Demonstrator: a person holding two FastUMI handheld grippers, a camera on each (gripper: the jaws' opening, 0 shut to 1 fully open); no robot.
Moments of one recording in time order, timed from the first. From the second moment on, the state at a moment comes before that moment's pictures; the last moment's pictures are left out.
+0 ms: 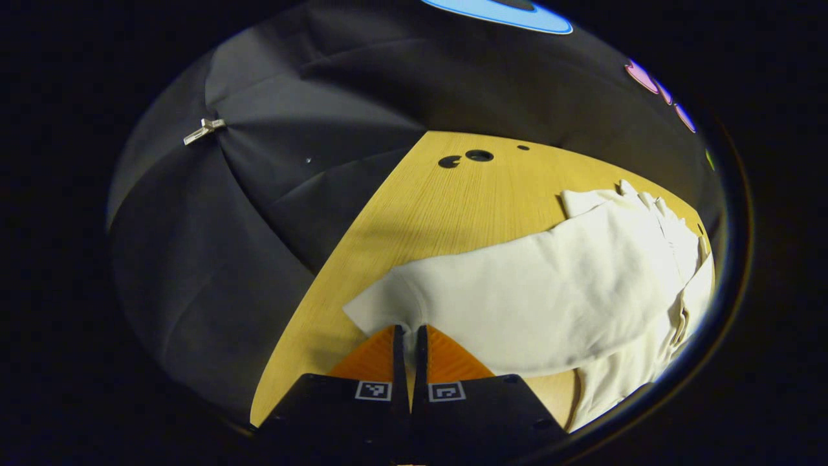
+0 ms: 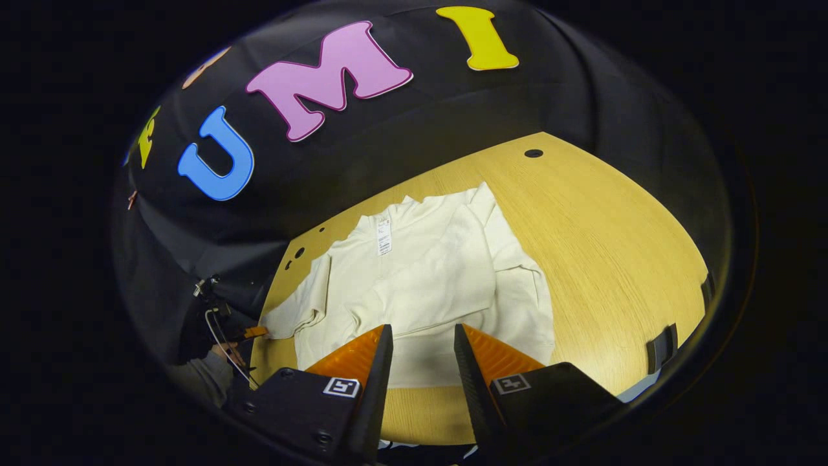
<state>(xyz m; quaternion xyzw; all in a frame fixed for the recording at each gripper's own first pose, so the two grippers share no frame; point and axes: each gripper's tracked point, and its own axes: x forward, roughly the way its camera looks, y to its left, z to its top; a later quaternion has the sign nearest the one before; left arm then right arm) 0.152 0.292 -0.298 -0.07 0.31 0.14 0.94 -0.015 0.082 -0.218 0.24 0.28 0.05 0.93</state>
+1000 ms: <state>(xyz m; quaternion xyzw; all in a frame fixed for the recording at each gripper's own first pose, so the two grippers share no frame) 0.136 0.022 -0.169 -0.04 0.19 -0.07 0.98 -0.034 0.030 -0.235 0.26 0.29 0.04 0.92</state>
